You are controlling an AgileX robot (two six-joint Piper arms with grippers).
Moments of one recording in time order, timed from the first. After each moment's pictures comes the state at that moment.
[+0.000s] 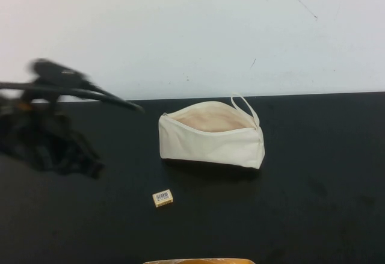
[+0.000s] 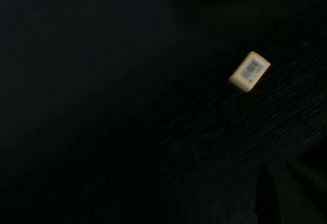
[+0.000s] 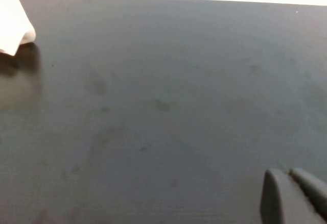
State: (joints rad) right arm 0.01 -0.01 0.03 -0.03 0.42 -0.03; left arm -0.16 1.38 -1.09 -0.34 0.87 0.53
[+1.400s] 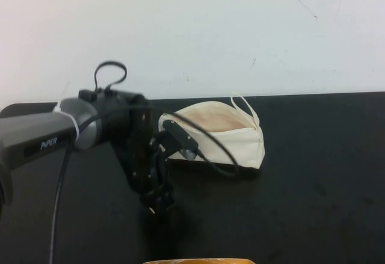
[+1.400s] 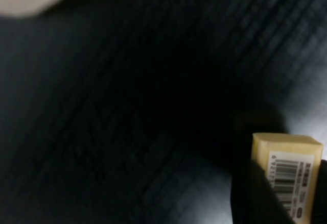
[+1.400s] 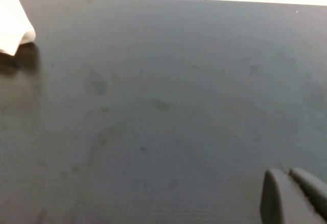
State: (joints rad) right arm 0.01 -0.01 0.03 -0.03 0.42 -0.03; left arm -0.44 2.00 -1.38 -0.13 0.89 0.55
